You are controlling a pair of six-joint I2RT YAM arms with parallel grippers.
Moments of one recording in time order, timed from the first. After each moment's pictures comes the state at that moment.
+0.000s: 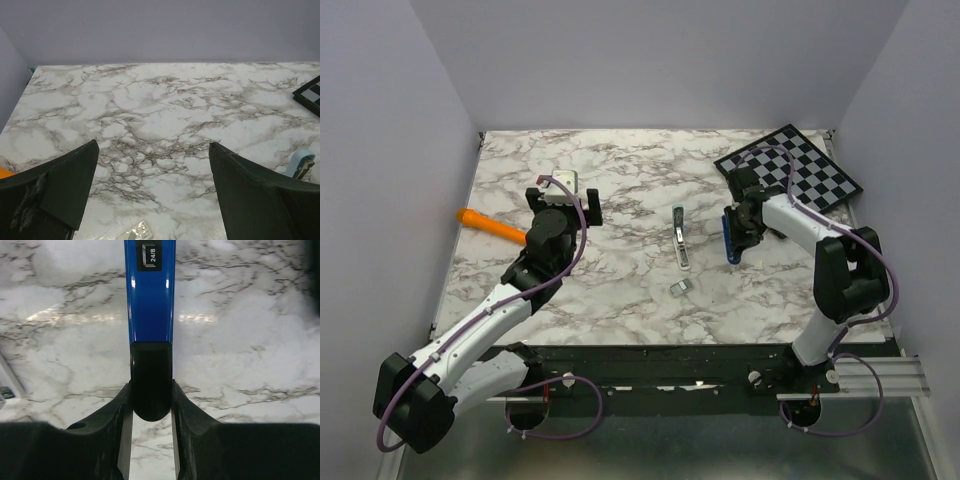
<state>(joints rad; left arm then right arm) -0.58 0.97 0.69 0.24 -0.54 -0.05 0.34 1.74 1.19 -0.72 0.12 0.24</state>
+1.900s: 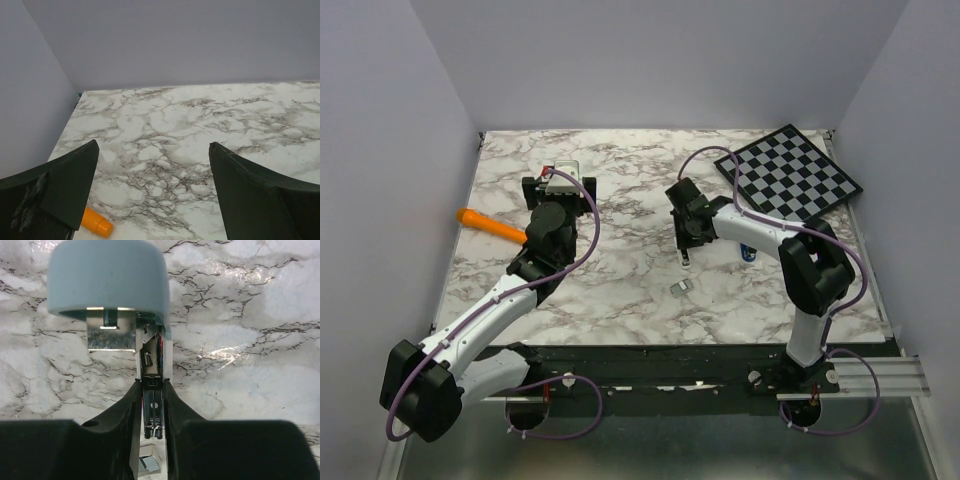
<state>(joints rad) -0.55 1.04 0.72 0.40 -0.64 0.15 0.64 1.87 1.29 -0.53 0.17 0.44</state>
